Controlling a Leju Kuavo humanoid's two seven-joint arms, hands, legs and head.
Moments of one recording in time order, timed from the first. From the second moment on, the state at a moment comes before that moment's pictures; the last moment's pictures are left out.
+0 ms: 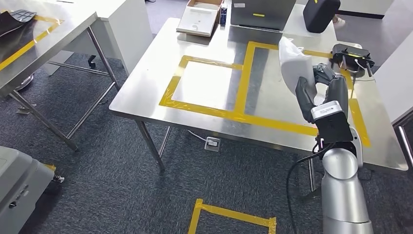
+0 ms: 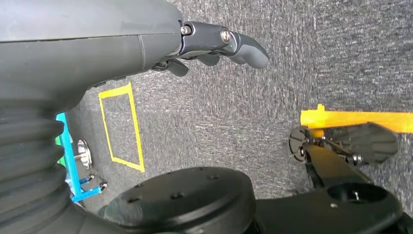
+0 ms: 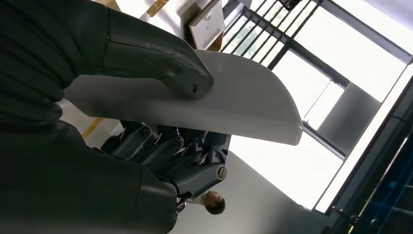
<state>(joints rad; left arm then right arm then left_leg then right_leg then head) -0.07 -0.08 -0.32 -0.18 0.02 0.22 0.10 -0.43 0.01 0.17 -1.54 0.45 -0.01 -0.44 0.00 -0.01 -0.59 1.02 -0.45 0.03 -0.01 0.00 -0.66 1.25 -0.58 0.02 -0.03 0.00</state>
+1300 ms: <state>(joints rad) -0.10 -0.08 -0.34 -0.18 -0.07 0.18 0.15 -0.91 -0.11 0.22 -0.69 0.57 -0.02 -0.35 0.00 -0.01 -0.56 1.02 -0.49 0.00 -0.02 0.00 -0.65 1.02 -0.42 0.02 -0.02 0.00</state>
